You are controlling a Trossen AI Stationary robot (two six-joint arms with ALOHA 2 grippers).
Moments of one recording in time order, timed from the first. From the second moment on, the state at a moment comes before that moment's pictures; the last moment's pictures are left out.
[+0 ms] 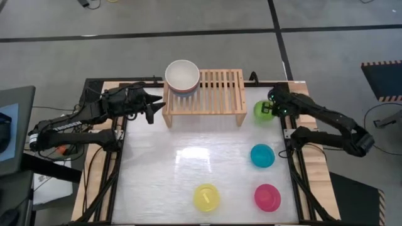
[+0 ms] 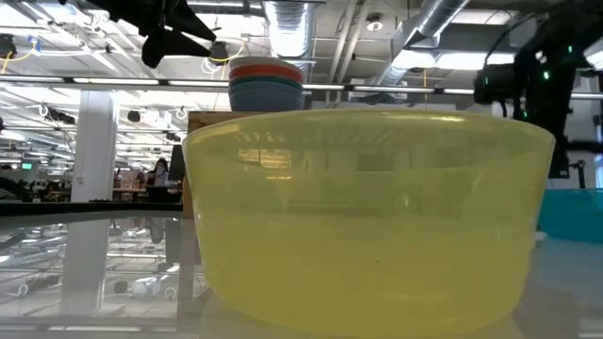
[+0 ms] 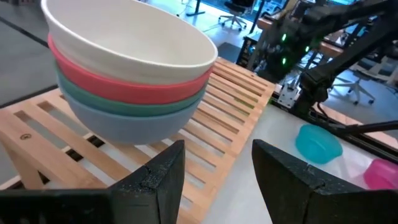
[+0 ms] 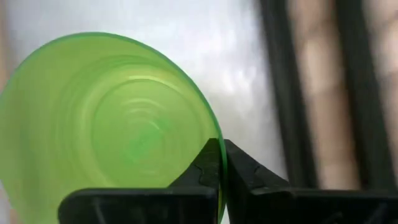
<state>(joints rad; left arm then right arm) 0.35 0.74 0.75 -0.22 -0.09 -0.28 -0.87 0.95 0.56 -0.87 0.20 0.87</state>
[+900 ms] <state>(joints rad) 0.35 0.84 0.75 -0.22 -0.11 -0.25 -0.67 1.37 1.36 -0.84 0.18 0.67</state>
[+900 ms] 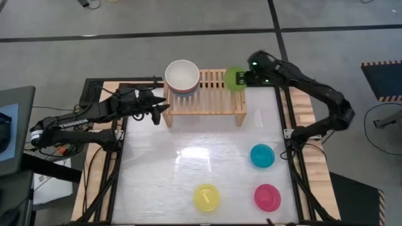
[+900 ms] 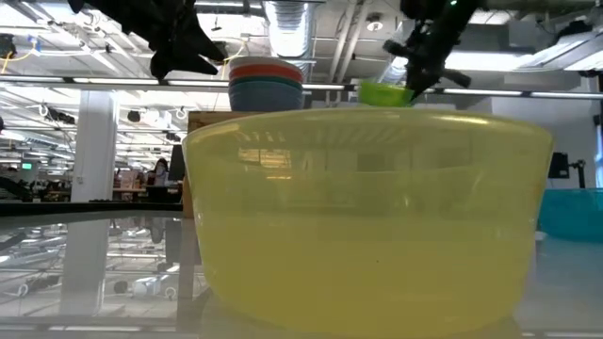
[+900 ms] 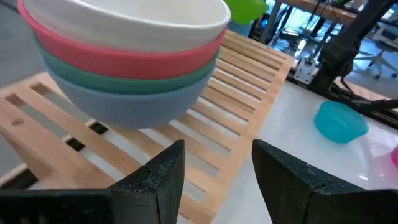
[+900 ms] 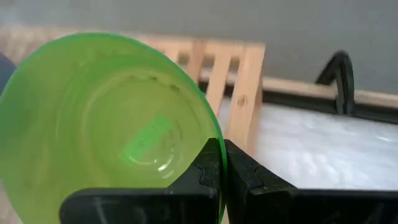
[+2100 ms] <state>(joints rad) 0.30 0.84 0.75 -0.21 -0.14 -0.33 -0.19 1.07 1.02 -1.21 0.23 0.94</state>
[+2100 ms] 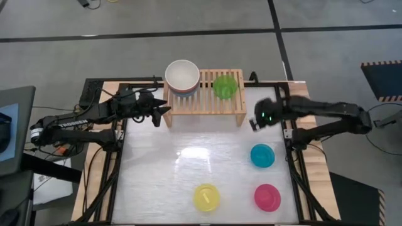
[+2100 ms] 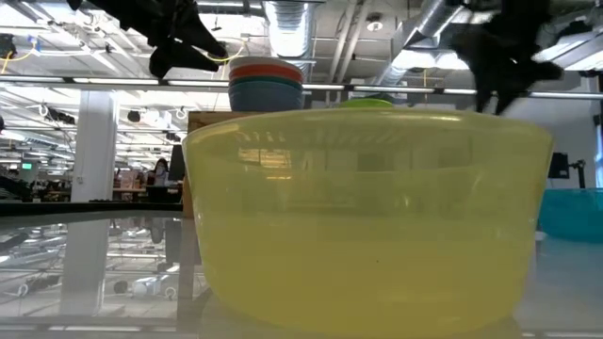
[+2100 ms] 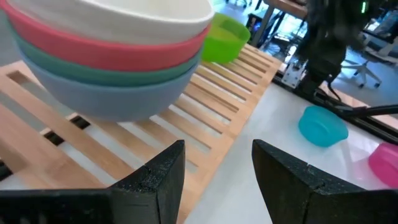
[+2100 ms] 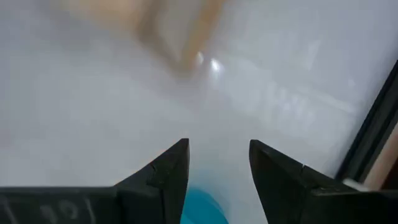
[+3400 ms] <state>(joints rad) 0.21 0.84 0.75 -0.23 -0.22 -0.35 0.01 1.04 0.74 -1.03 -0.05 0.95</state>
